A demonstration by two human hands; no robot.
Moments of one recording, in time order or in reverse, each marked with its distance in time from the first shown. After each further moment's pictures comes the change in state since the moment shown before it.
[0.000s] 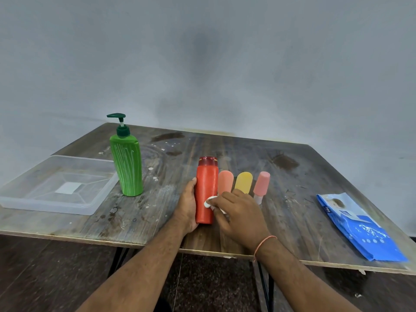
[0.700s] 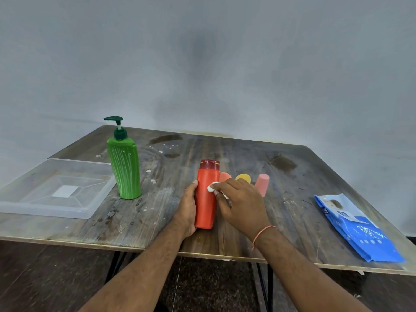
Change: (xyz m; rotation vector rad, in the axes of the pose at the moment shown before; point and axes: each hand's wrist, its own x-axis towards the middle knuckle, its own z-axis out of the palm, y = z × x) left_hand -0.009 0.000 0.007 0.084 -0.018 0.057; right_hand 0.023 0.009 -0.011 -0.006 0.126 0.107
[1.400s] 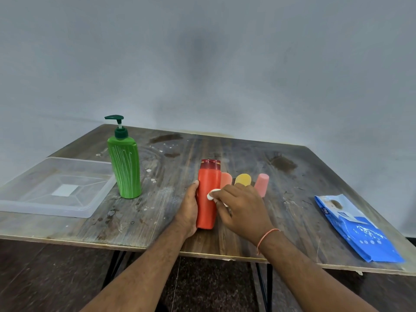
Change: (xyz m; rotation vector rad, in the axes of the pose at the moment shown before) left_hand -0.007 0.001 0.003 0.033 -0.021 0.029; right_hand -0.007 -0.001 -0.007 -0.080 -0.060 -0.158
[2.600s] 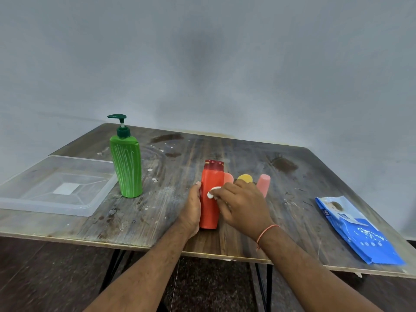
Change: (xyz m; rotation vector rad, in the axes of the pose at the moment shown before) left_hand 0.005 -0.008 0.002 0.018 -0.031 0.064; right_hand 0.008 0.006 0.003 -0.079 0.027 -0.065
